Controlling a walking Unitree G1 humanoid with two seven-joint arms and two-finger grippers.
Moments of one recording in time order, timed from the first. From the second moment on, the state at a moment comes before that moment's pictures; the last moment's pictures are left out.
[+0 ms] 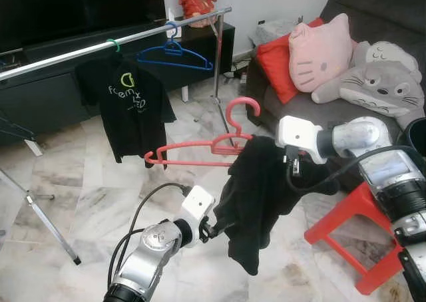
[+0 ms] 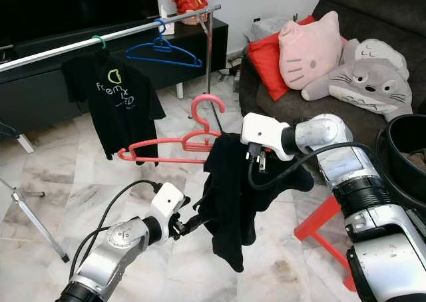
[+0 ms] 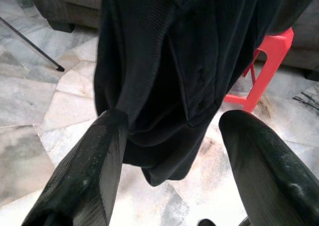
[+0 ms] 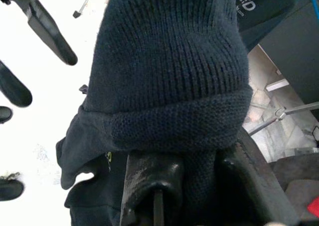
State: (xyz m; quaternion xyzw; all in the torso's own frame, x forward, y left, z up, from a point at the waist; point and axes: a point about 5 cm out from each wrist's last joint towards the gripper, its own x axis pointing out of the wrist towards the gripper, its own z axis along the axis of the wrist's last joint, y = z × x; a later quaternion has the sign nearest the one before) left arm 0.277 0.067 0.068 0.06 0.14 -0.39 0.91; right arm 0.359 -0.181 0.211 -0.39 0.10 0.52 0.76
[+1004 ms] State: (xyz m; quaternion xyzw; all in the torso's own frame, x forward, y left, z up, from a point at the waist) left arm 0.303 0.077 0.045 0.18 0.13 -0.26 0.94; right arm 0.352 -0.167 0.222 -0.40 0.07 0.54 0.74
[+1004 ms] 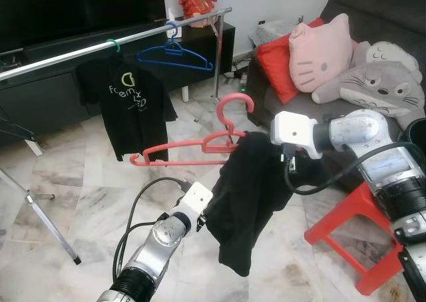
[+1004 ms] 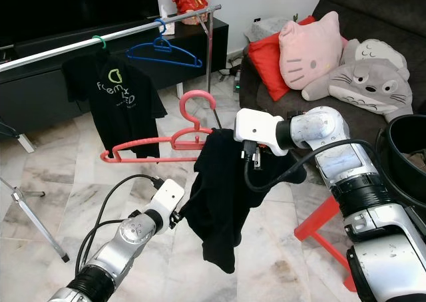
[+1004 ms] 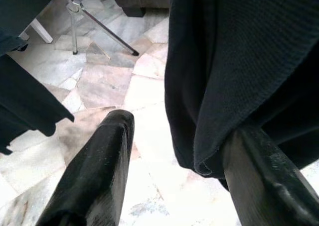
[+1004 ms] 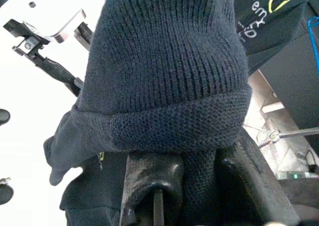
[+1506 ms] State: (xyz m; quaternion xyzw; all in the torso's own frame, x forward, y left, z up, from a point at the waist) left arm 0.300 0.061 0.042 0.18 0.13 -0.31 0.93; right arm 0.351 -0.163 0.223 -0.39 0.07 0.54 0.74
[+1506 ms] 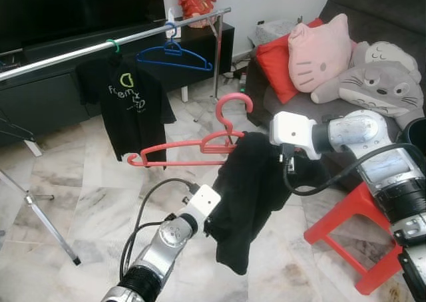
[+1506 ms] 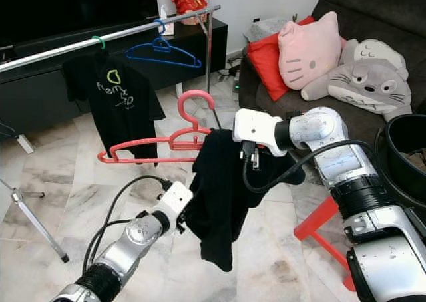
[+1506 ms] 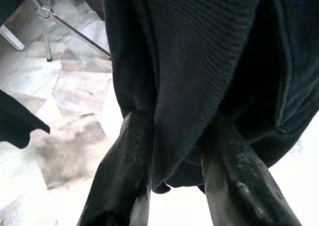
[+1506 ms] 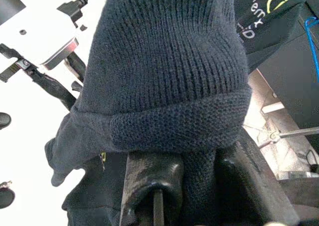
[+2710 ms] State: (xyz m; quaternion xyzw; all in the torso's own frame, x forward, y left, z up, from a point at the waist) left arm 0.316 0.115 0.036 0.13 0.22 -0.15 0.95; right arm 0.347 -0.190 0.176 -0.38 0.15 0.50 0.76
